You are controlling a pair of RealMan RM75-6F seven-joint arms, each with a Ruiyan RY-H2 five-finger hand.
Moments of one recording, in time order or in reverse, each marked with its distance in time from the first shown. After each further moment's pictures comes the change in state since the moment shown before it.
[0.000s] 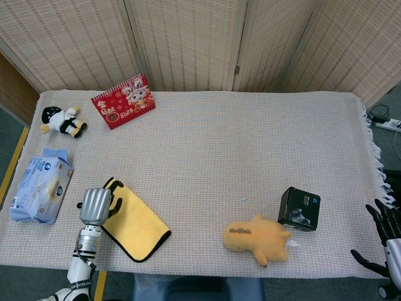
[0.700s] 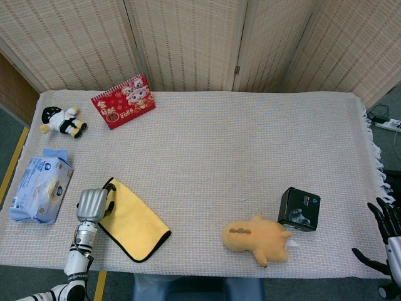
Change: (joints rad) left arm -0.037 0.034 0.010 0.041 -0.182 -0.112 0.125; right arm 0.007 0.000 0.007 0.001 0.017 -0.016 0.004
